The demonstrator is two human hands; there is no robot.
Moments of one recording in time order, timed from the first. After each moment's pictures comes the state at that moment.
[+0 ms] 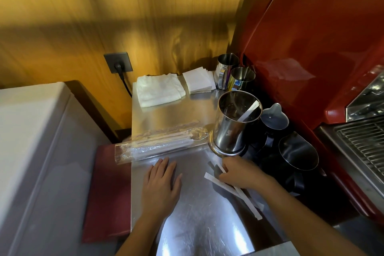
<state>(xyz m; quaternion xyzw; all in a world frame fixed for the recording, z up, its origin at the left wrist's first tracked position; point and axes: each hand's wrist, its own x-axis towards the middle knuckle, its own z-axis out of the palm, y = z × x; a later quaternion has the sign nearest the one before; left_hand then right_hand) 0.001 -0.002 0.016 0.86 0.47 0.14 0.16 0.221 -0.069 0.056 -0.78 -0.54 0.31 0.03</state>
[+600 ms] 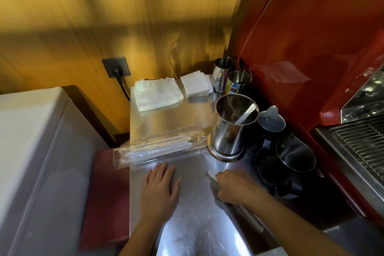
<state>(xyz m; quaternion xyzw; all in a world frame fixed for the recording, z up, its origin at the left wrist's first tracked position) 0.000 -0.003 0.015 0.86 0.47 0.14 0.15 0.198 -0.077 0.042 -0.76 -0.61 0.20 -0.11</state>
